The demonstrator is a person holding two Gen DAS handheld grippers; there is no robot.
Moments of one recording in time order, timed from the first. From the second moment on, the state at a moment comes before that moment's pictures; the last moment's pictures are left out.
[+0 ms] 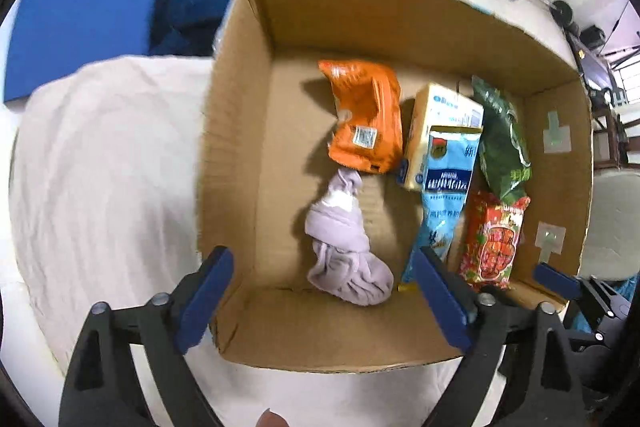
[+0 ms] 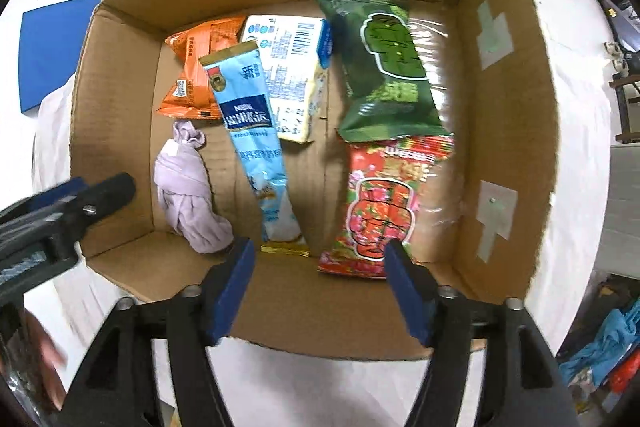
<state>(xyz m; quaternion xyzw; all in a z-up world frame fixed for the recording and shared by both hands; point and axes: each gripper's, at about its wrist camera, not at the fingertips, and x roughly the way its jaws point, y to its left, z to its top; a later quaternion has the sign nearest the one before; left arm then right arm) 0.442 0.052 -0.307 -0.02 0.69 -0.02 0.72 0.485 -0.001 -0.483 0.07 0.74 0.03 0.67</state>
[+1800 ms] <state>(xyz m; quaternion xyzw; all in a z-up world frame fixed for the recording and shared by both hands) 0.175 0.030 -0.006 0.00 0.46 -0.03 0.88 0.210 -0.063 -0.121 0.09 0.51 0.01 0.85</state>
